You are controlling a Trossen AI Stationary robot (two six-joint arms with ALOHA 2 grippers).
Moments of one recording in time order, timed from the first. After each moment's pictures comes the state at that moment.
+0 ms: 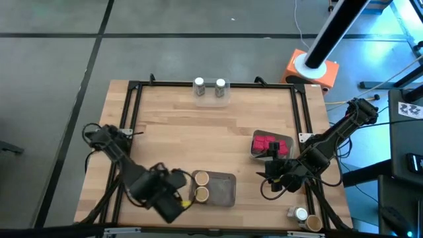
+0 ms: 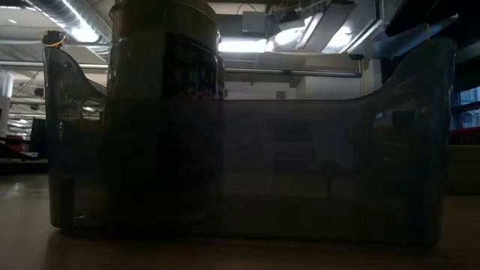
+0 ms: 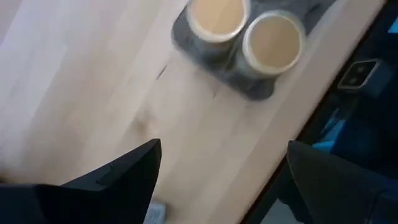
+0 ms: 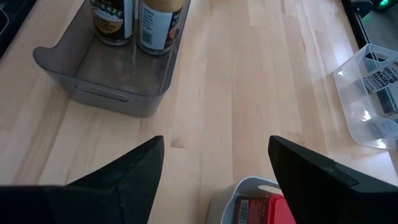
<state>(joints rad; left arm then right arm) -0.71 1.92 2.05 -1.57 -0.28 -1.25 0.74 1.23 0.97 -0.71 0.62 0.36</state>
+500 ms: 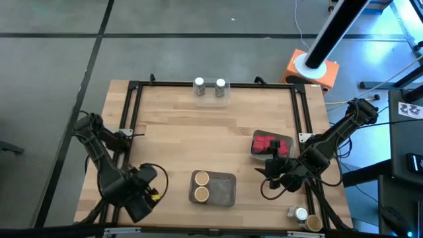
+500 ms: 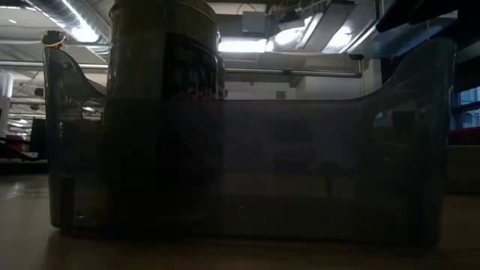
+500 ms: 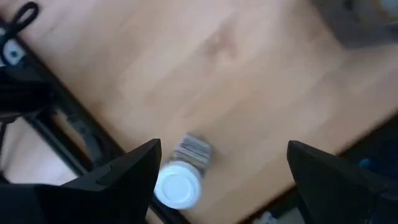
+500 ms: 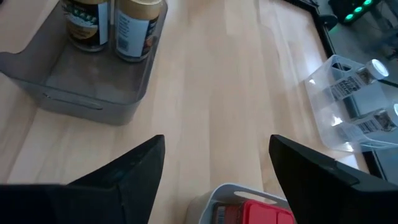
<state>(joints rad) -0.88 1.68 1.62 -1.57 -0.21 -1.74 0.74 1.23 0.97 -0.70 0.72 0.33</state>
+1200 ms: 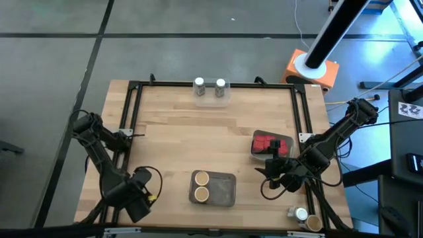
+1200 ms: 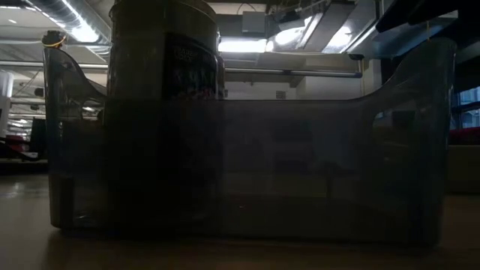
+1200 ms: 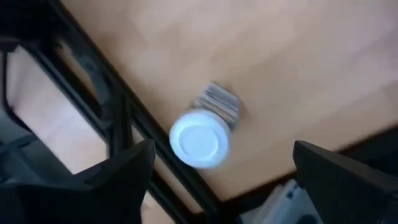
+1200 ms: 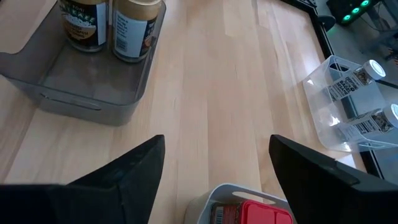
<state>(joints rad) -0.92 1.67 1.48 -1.51 0.01 -1.85 0.74 1.23 0.97 -0.71 0.72 0.33</state>
